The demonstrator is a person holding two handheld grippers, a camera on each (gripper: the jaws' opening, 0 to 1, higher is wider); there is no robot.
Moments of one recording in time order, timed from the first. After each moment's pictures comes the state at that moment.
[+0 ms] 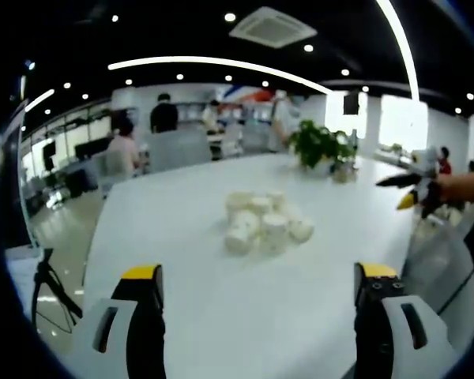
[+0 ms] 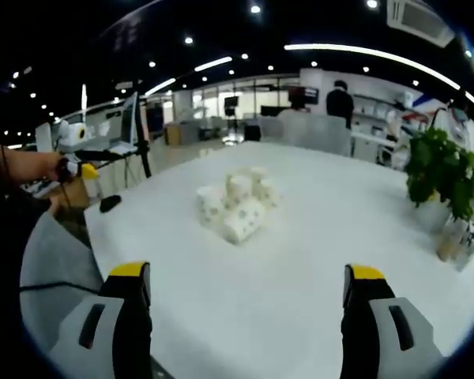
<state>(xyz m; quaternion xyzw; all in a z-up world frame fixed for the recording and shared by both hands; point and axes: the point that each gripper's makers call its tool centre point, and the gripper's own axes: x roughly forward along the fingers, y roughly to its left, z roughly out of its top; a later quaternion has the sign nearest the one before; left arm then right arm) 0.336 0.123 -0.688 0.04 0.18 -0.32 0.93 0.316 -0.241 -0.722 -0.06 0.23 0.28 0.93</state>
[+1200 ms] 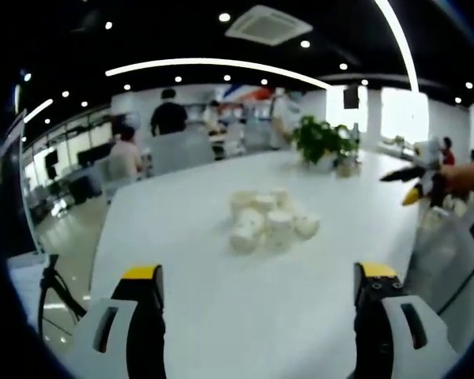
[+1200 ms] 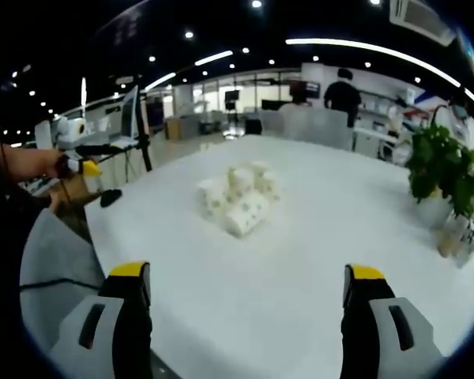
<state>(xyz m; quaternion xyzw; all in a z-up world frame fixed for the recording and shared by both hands) 0.335 0.125 -0.690 0.06 0.18 -0.31 0.93 0.311 -0.240 -0.729 -0.06 0.24 0.28 0.93</state>
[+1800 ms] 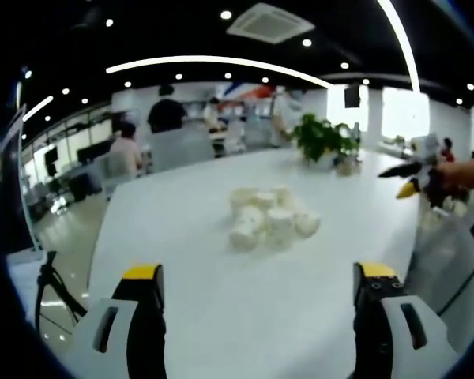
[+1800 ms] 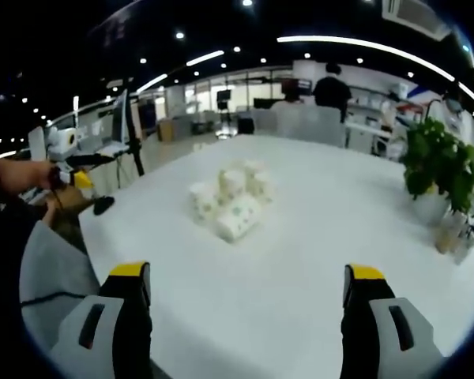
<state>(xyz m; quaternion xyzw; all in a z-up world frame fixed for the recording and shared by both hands) 0.338 0.122 -0.696 0.06 0.19 -0.31 0.93 0.333 -0.244 -0.726 -0.04 0.26 0.26 0.93</state>
